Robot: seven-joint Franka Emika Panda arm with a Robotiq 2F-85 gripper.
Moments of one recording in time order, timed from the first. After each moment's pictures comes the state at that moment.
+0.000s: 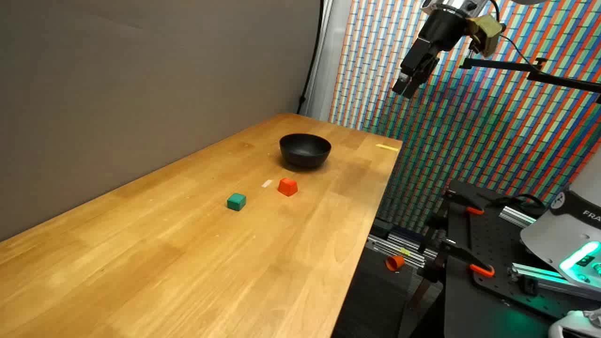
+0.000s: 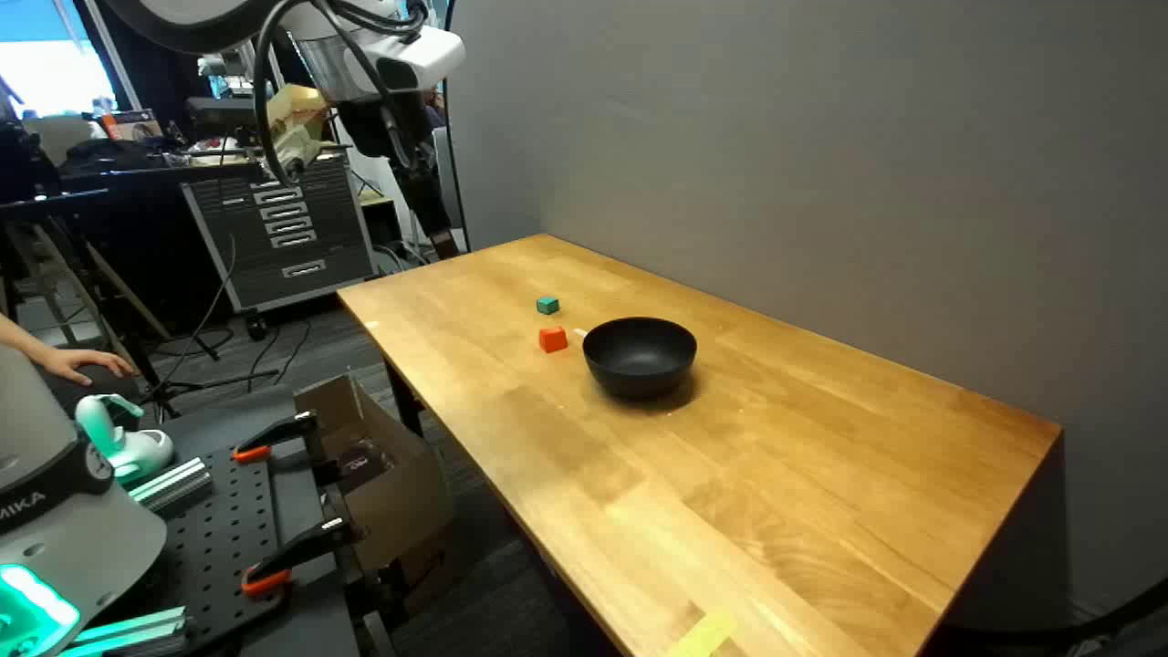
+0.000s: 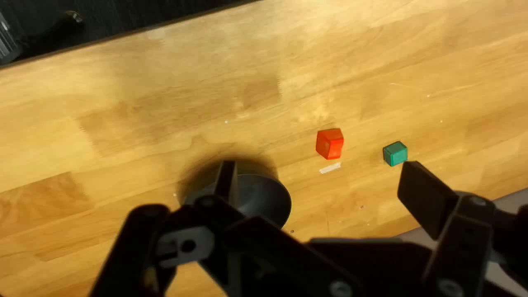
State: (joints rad) arm 0.05 -0.56 -0.14 -2.76 0.22 2.44 -0.09
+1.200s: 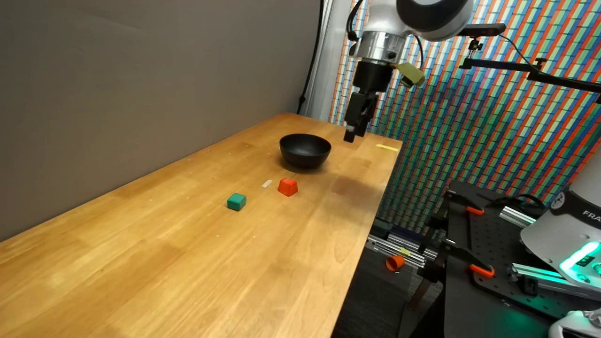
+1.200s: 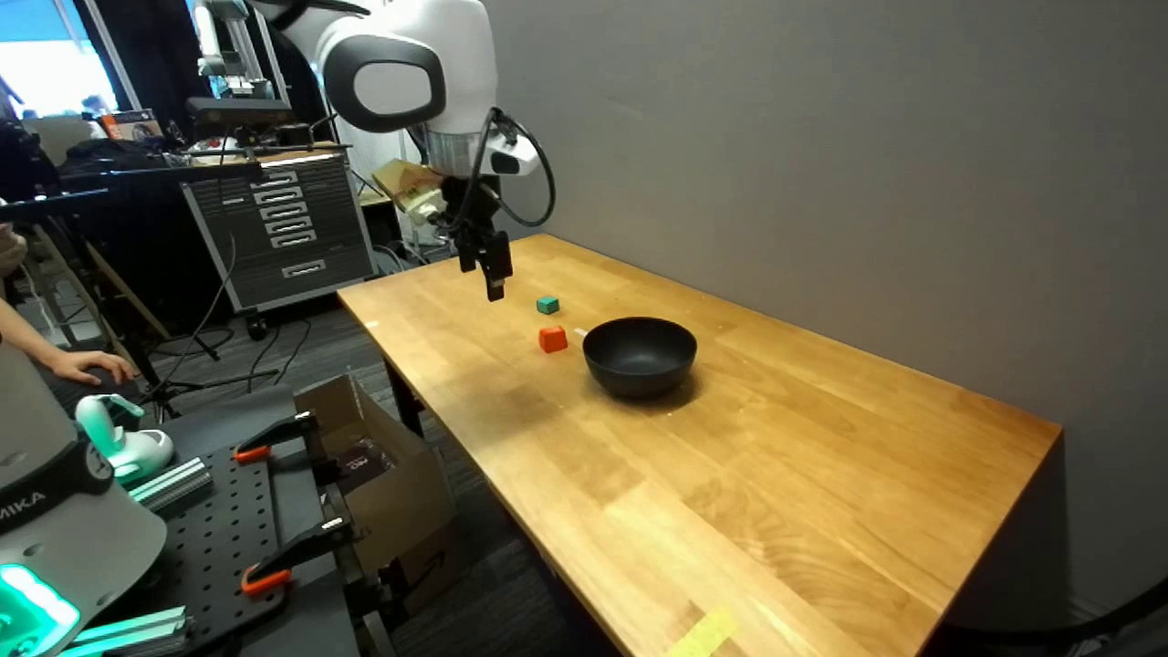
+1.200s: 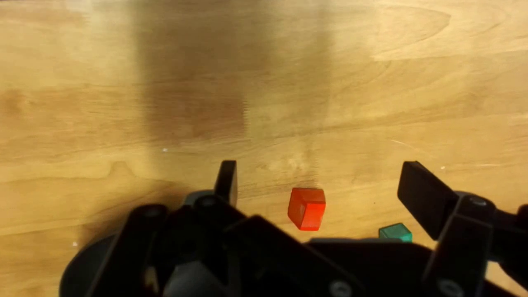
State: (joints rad) arm 0.14 -0.01 -0.02 -2.46 0.24 2.47 -0.11
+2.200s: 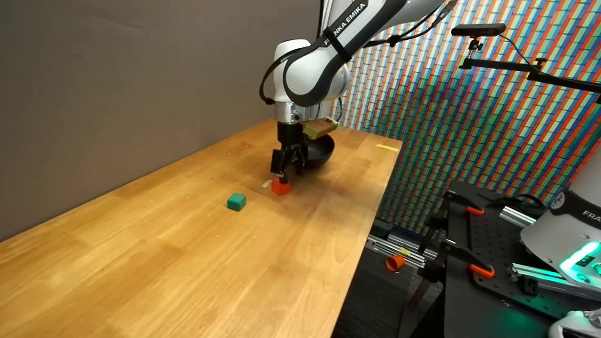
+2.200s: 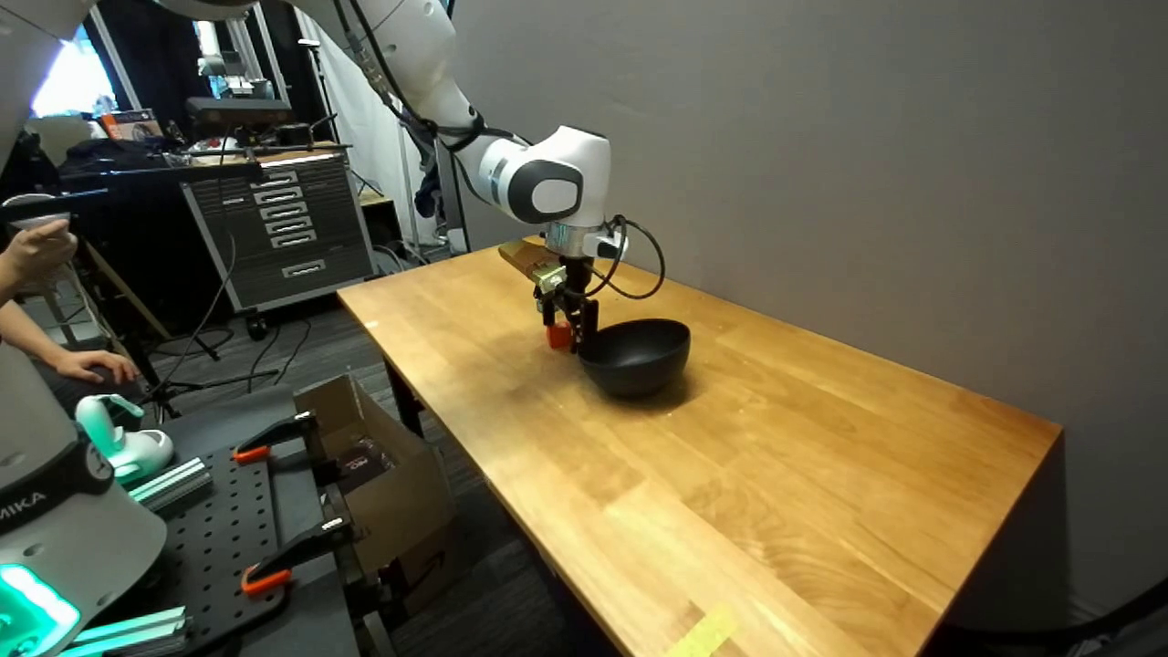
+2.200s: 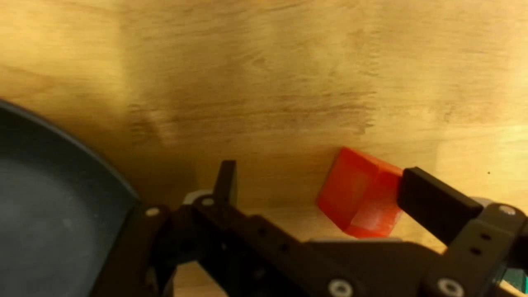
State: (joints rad) arm 0.13 0.72 0.03 -1.75 0.12 2.34 0.00
